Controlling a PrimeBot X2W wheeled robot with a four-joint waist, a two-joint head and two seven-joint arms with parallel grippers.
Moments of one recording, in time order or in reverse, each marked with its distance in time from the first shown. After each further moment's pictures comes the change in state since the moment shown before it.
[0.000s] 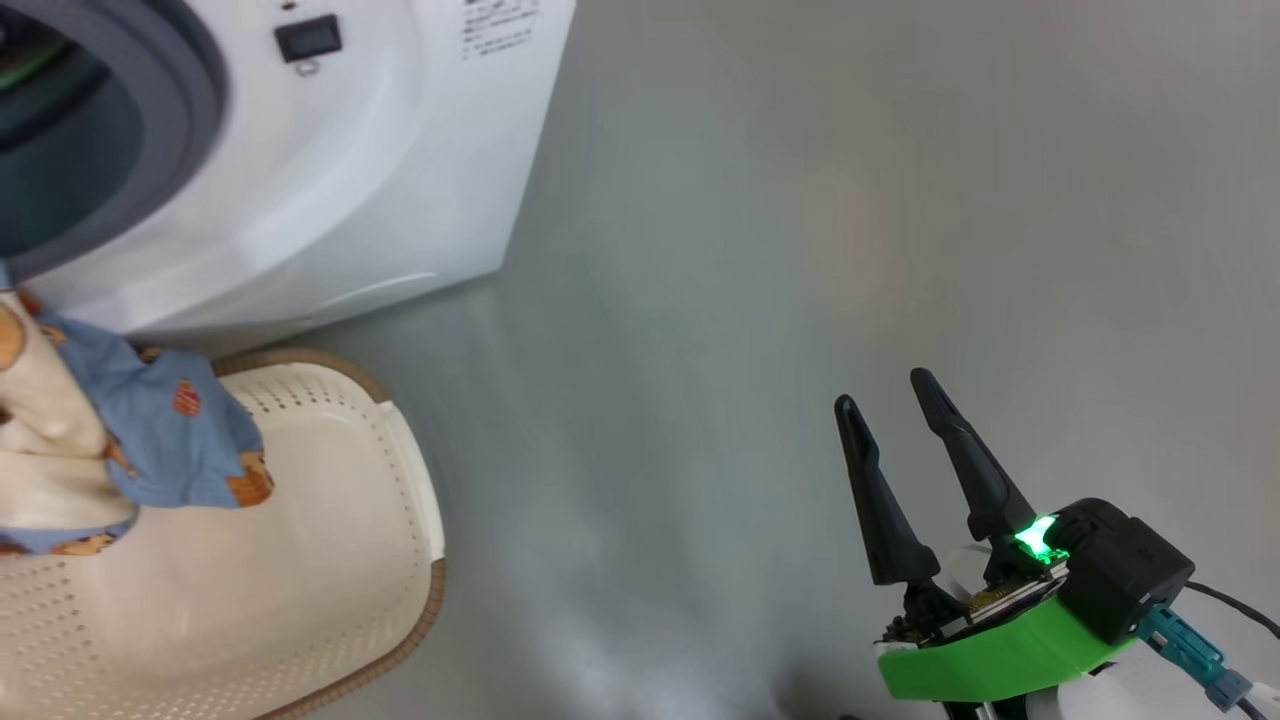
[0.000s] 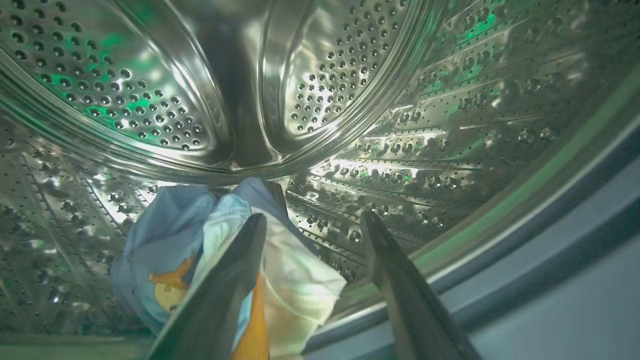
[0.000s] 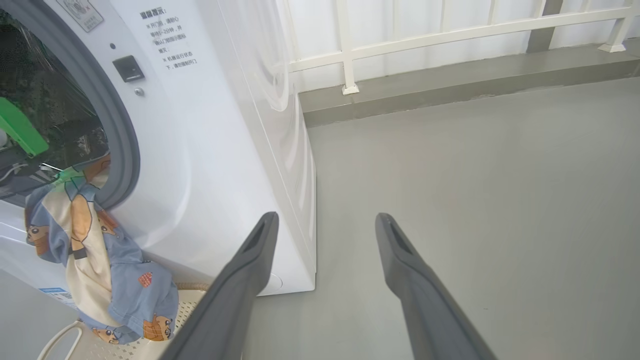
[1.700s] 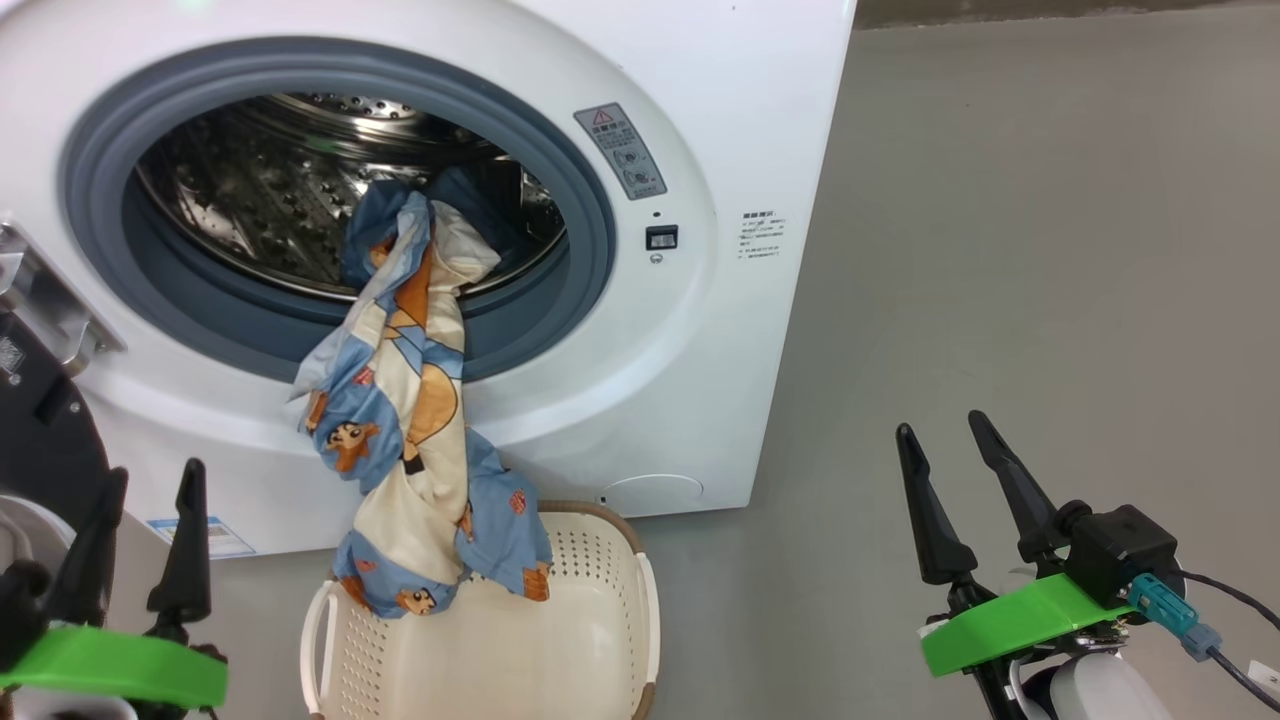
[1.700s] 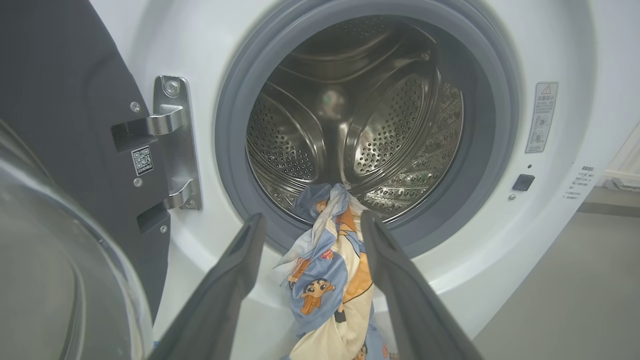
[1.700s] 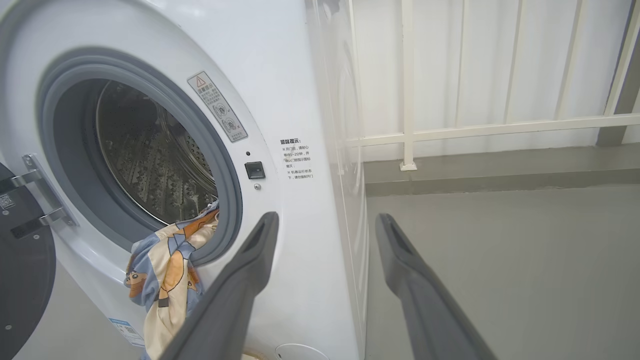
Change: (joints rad) left arm 0.856 -0.272 0.368 -0.402 0.274 0.005 -0.085; right arm -0.045 -0.005 -0.121 0.301 -0.053 0.000 0.000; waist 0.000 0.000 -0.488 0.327
